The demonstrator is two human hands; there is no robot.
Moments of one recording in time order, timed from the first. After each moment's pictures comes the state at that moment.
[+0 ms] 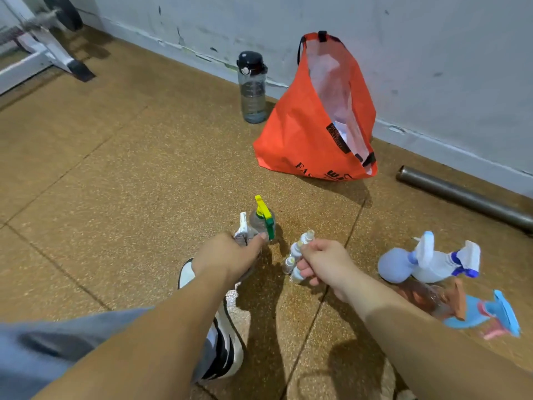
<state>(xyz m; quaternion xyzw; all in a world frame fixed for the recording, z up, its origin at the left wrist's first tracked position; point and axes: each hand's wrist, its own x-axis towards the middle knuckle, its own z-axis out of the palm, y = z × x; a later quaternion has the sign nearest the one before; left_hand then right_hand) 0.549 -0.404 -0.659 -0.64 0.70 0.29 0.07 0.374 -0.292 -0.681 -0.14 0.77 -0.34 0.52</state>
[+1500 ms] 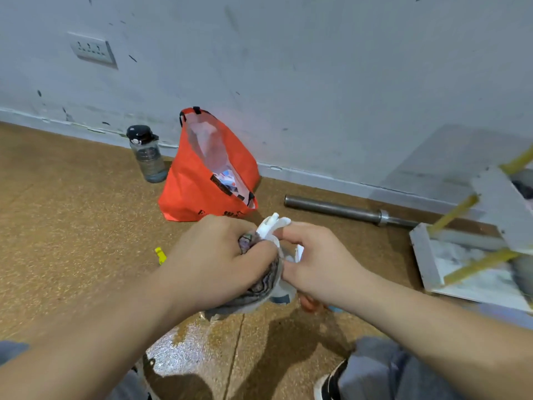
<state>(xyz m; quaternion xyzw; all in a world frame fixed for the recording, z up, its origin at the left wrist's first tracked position) 0.445 -0.284 -0.434 -0.19 0.90 0.35 -0.14 0.308 -0.146 -0.455 -0.51 0.76 -0.36 0.19</state>
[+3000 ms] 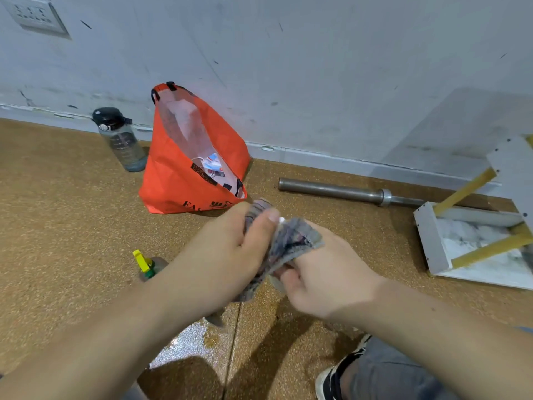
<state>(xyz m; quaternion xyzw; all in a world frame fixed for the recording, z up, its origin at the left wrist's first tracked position) 0.383 -0.284 -0.450 -0.25 0.85 0.45 -0.09 0.274 -0.148 -0.453 -0.56 0.80 -0.12 0.18</state>
